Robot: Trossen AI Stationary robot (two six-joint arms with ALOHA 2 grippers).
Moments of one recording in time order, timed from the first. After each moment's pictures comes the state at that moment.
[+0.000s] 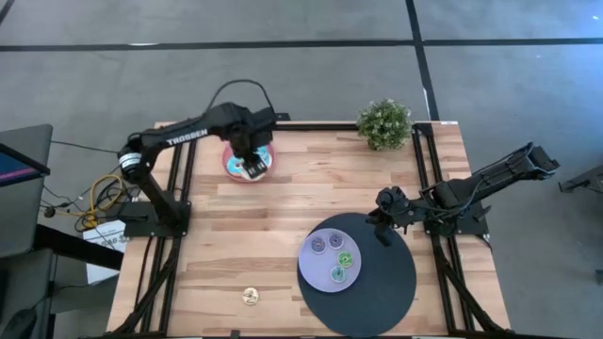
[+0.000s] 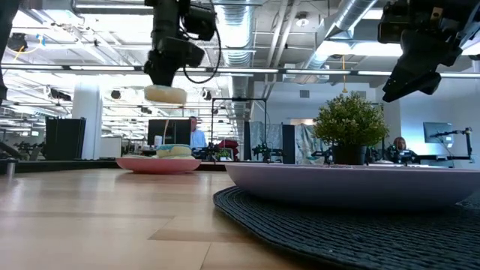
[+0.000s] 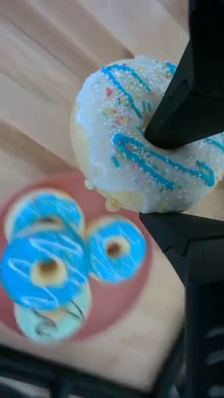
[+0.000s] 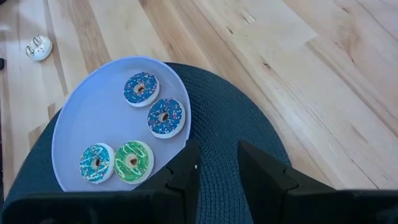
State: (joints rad) left arm 0.47 1.68 1.56 -1.36 -0.04 -0.09; right arm 0.35 0.94 0.62 -0.56 0.29 0.75
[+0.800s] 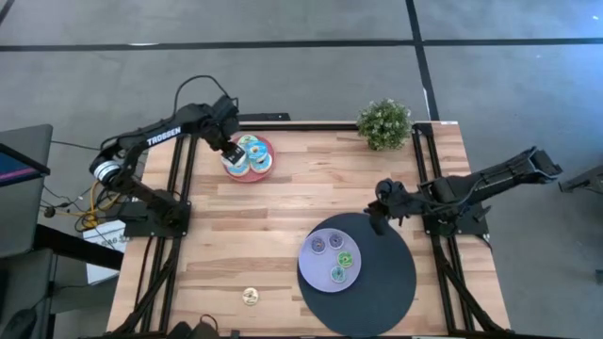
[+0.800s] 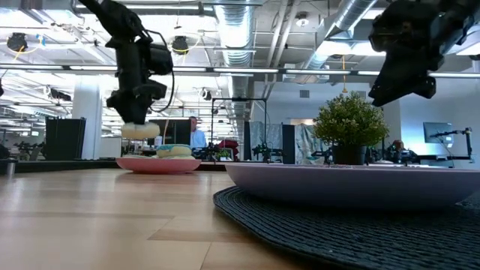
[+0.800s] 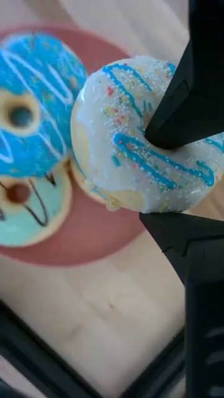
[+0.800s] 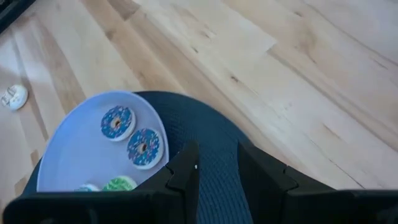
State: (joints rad) left arm 0.87 1.47 1.07 -0.92 0.01 0.02; right arm 0.25 0.94 0.62 -0.57 0.32 0.85
